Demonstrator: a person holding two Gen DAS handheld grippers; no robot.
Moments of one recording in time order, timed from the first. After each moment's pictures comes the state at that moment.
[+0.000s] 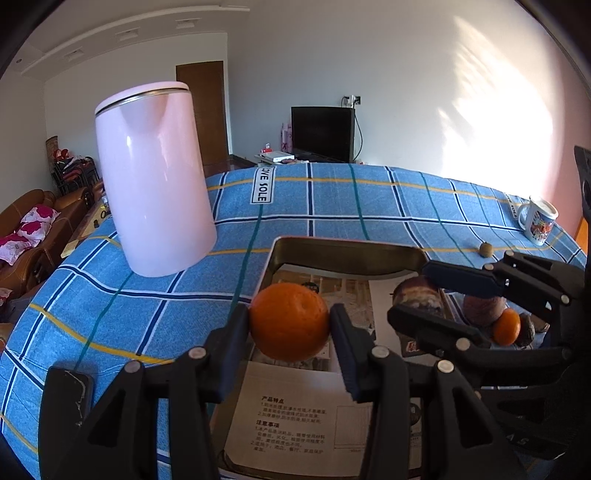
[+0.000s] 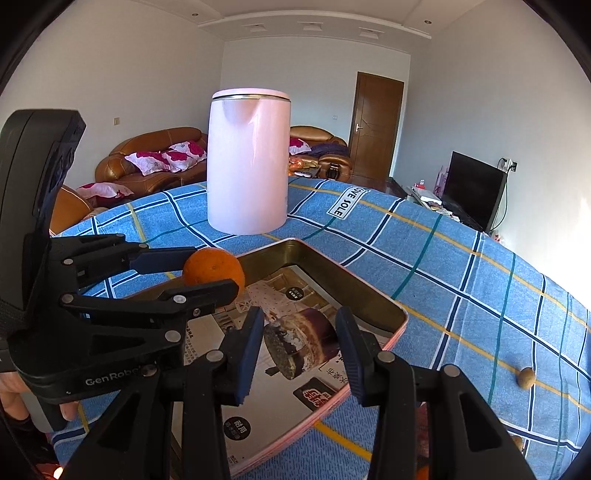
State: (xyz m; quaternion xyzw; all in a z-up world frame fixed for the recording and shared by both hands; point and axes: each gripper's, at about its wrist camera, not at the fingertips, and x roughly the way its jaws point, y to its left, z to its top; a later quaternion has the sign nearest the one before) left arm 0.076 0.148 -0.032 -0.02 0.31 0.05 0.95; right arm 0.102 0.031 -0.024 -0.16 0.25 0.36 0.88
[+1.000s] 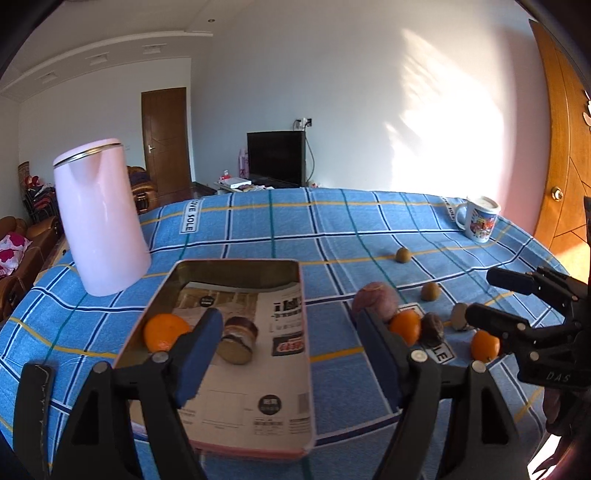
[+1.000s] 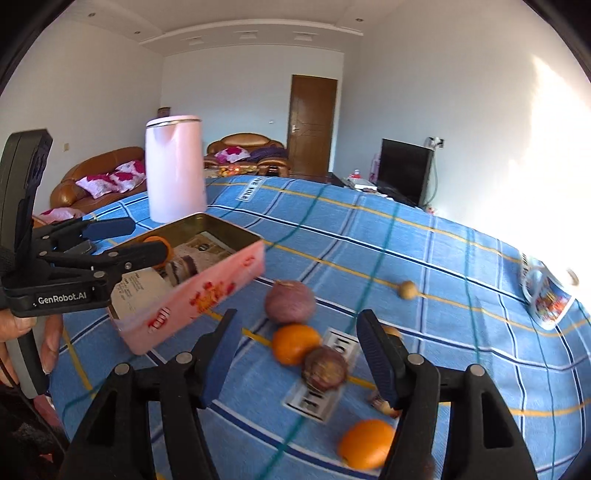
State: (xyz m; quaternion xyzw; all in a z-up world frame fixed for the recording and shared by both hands) left arm 0.039 0.053 -0.010 0.00 0.26 -0.04 0.96; right arm 0.055 -0.133 -0.010 -0.10 0.25 0.24 0.93
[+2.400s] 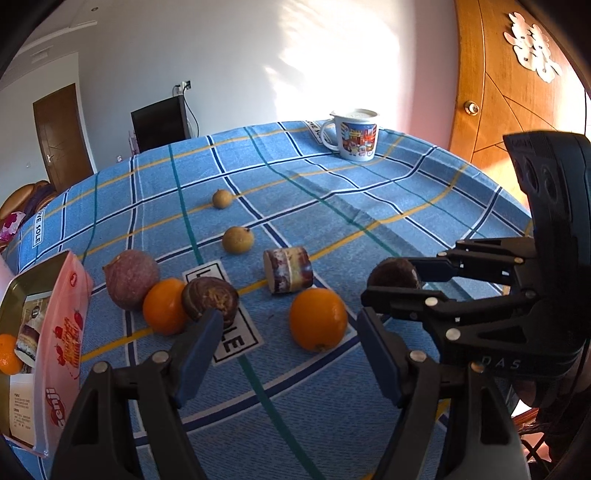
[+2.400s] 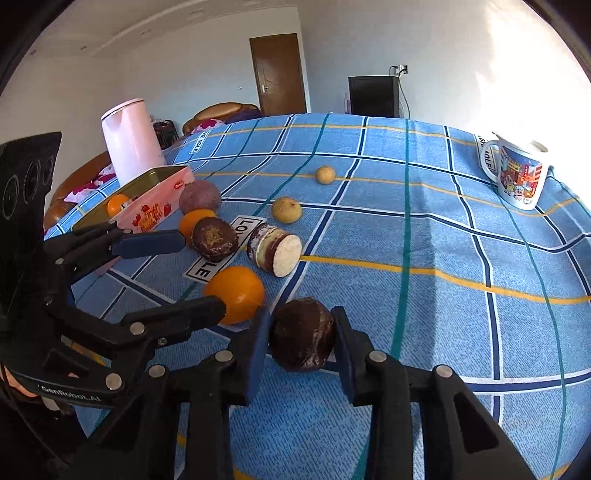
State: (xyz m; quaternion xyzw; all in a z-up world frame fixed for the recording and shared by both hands) left arm 0.053 -0.109 -0.049 0.08 0.35 -0.21 0.91; right arm 0.058 -0.247 -0.058 -0.03 0.36 0.23 0.90
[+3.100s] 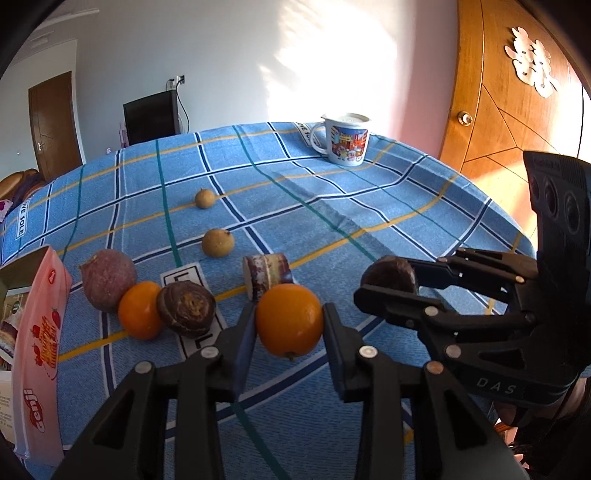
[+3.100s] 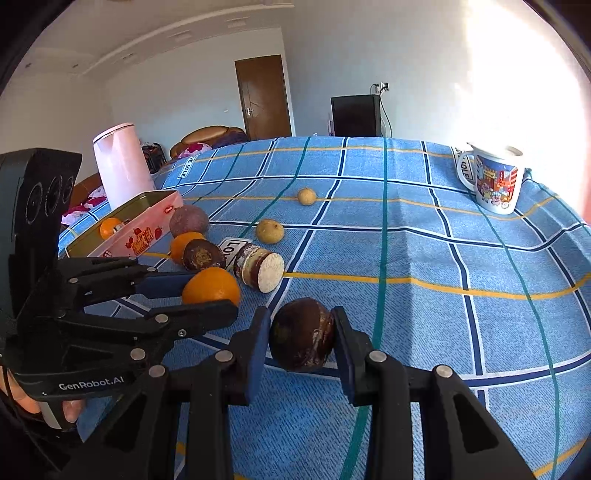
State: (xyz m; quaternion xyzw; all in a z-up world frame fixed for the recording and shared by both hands) left arm 0.053 -0.110 -0.046 0.05 0.34 -0.23 0.91; right arm 0.046 -0.253 -0.052 -0.02 0.32 0.21 0.93
